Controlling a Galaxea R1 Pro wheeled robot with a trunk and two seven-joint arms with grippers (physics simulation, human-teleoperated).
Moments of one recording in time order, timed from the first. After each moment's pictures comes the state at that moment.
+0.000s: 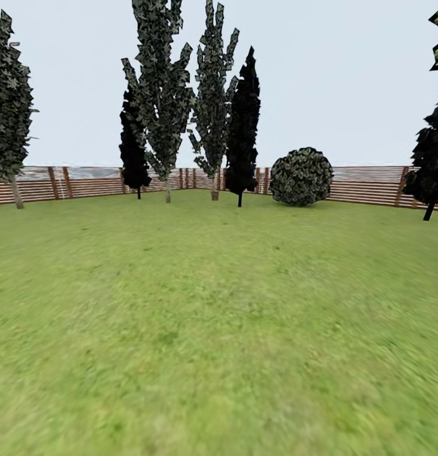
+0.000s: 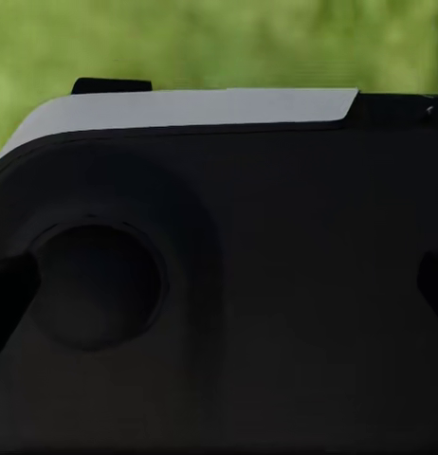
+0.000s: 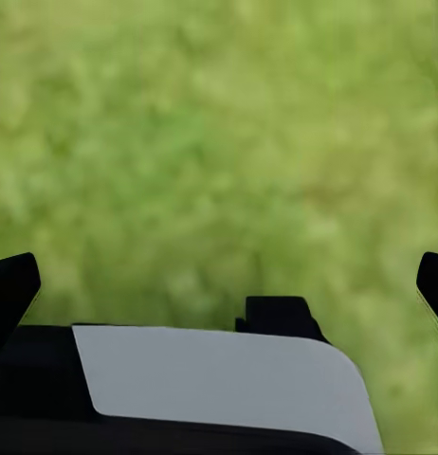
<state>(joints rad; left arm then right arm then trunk) 0.01 -0.01 0.01 -0.06 0.04 -0.01 -0.11 -0.07 0.02 -0.01 -0.04 0.00 -0.28 0.01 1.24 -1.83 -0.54</state>
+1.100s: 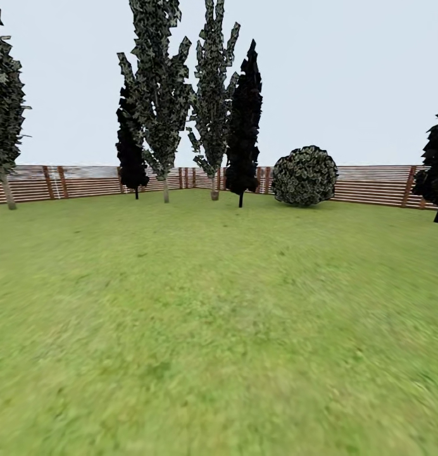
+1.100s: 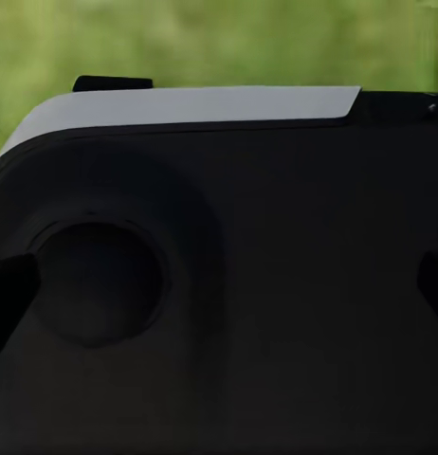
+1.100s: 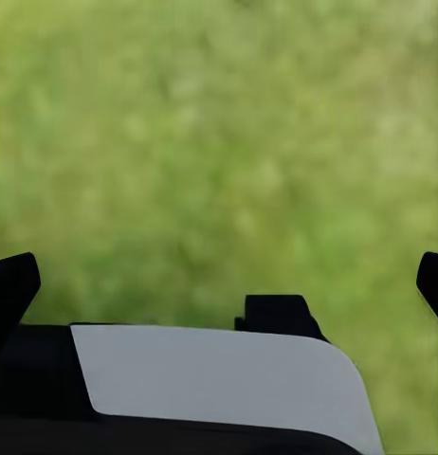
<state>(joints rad) 0.01 -0.01 0.01 -0.06 0.04 -0.01 -0.11 -0.07 0.02 -0.01 -0.04 0.00 -0.28 0.01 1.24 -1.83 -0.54</state>
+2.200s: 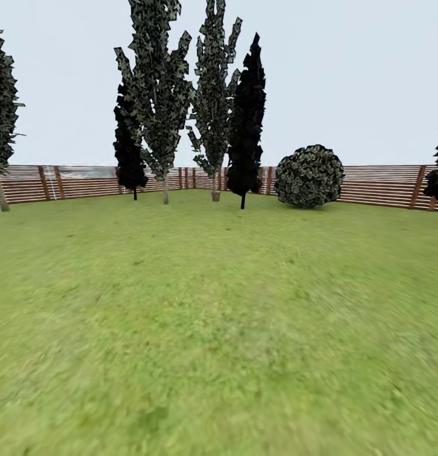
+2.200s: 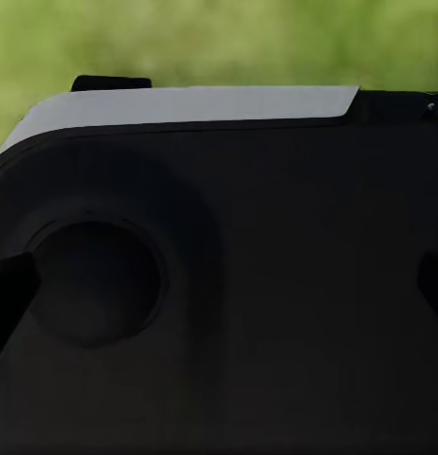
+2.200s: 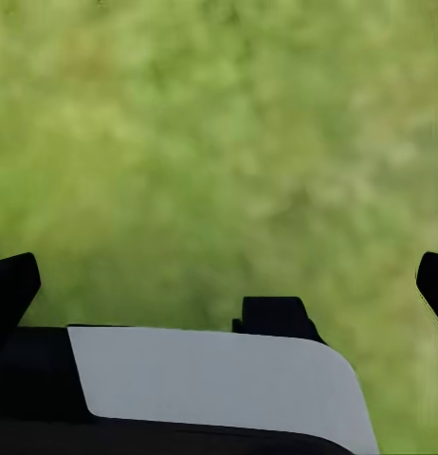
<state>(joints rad) 0.01 -0.01 0.01 -0.06 0.04 -0.01 -0.11 -0.07 0.02 -0.01 -0.04 0.00 -0.28 0.01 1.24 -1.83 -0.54</state>
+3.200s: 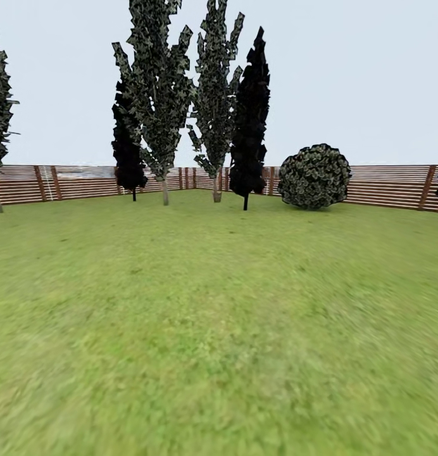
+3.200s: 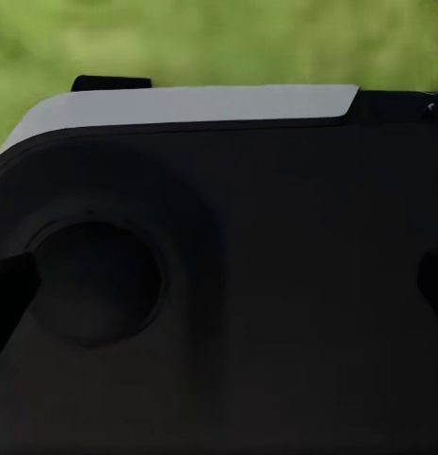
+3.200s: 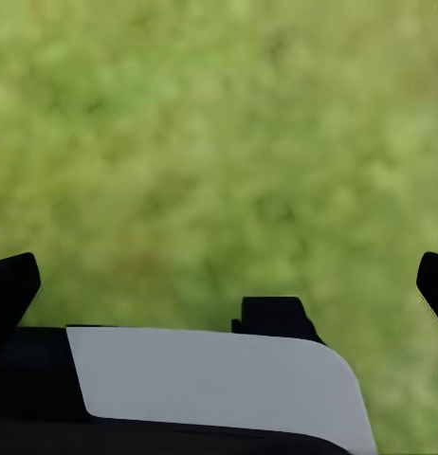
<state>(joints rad) 0.01 -0.01 0.01 -0.06 0.04 -0.01 -0.11 -0.07 0.02 -0.01 -0.04 0.00 -0.28 0.01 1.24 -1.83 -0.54</state>
